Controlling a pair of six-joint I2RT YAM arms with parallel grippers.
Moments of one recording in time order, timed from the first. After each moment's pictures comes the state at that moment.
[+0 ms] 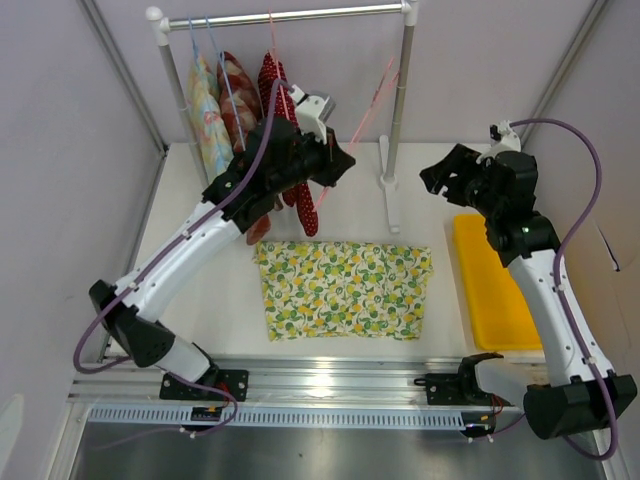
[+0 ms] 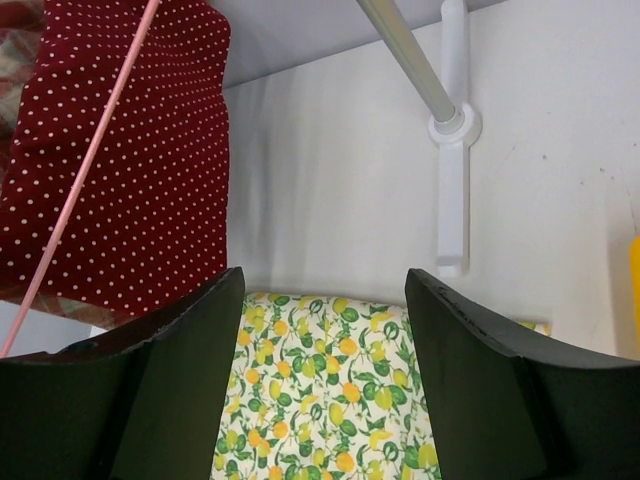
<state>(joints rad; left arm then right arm) -0.70 1.53 1.71 -0.35 0.10 -0.26 0.17 1.14 1.25 -0.39 -0.15 0.50</state>
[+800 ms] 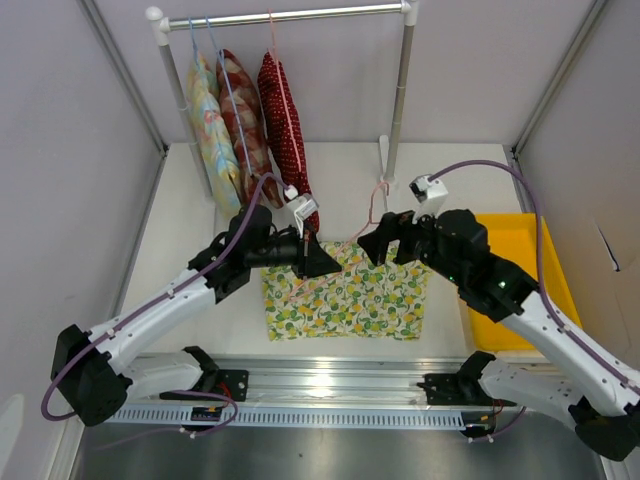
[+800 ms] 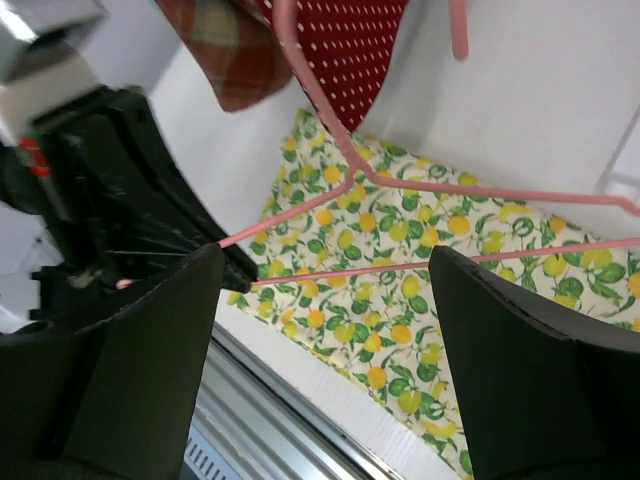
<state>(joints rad) -0.70 1.12 0.88 -0.11 0.59 -0.45 0.76 0.90 1.07 -0.42 0.05 0.41</state>
